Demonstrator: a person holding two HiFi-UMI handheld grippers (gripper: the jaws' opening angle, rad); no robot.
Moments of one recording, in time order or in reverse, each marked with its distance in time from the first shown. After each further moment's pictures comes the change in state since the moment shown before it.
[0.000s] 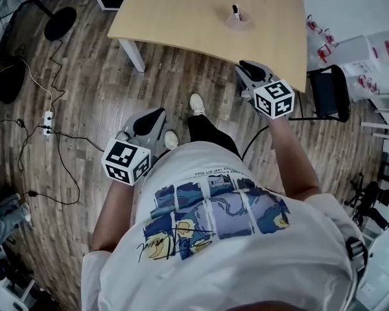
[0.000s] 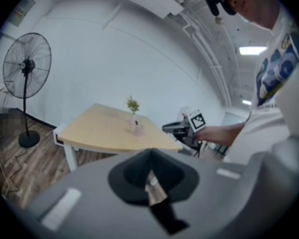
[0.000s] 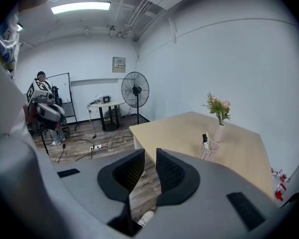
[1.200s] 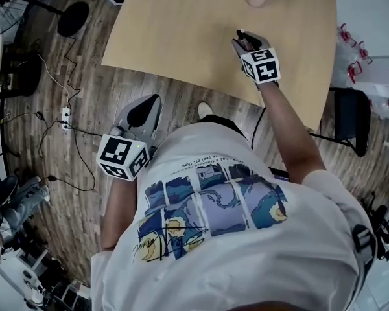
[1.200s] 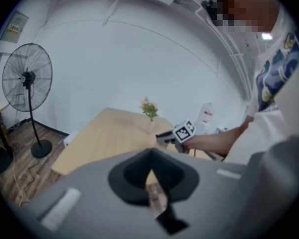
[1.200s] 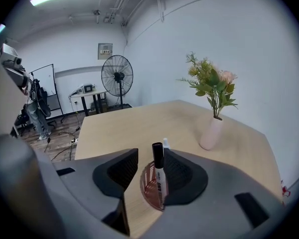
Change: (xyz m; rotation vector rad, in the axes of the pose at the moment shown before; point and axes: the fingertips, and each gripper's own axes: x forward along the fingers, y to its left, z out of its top) left arm 0.168 0.086 0.119 0.005 0.049 0.205; right arm 0.201 -0.229 -0.003 0.007 0.125 -0.053
